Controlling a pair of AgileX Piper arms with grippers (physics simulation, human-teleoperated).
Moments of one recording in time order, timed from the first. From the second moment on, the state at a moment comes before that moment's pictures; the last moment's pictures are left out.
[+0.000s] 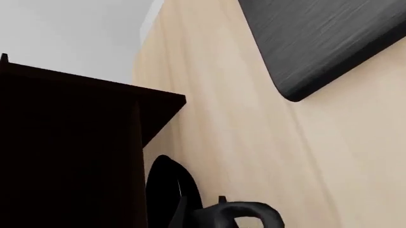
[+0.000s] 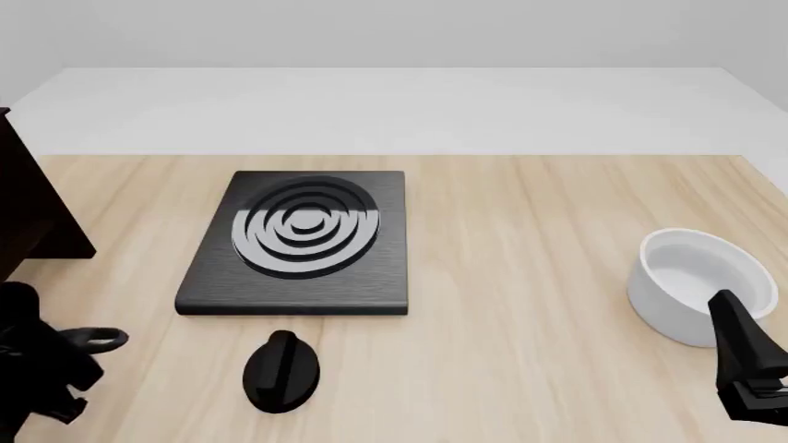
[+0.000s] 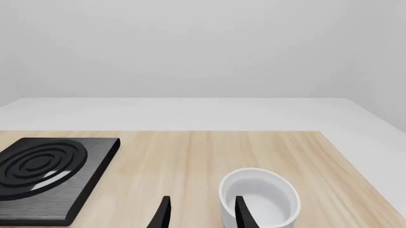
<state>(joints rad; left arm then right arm) 0.45 1.70 -0.02 -1.15 1.14 0.00 0.02 0.00 -0.01 0.00</state>
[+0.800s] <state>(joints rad) 0.48 1.81 -0.02 -1.22 1.12 0.00 0.02 0.00 -0.01 0.00</state>
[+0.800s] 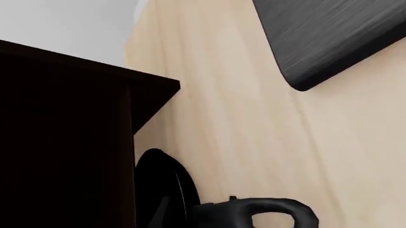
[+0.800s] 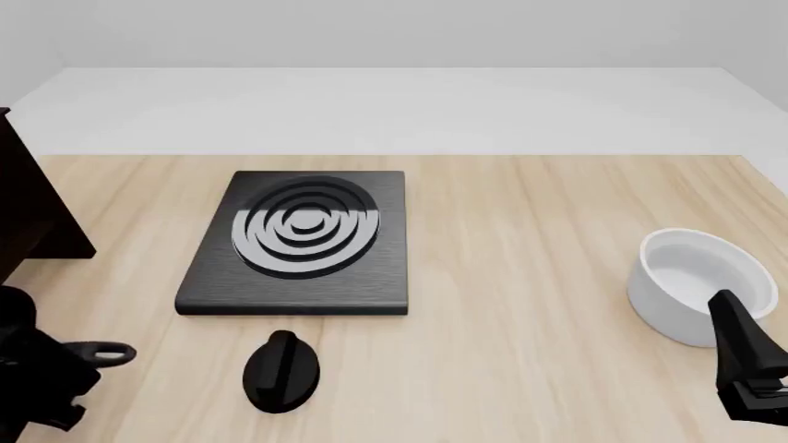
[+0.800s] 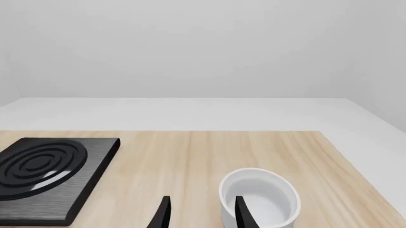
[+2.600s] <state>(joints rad) 0.27 0.49 0.00 0.39 1.24 0.00 0.02 0.00 -0.01 0.00</state>
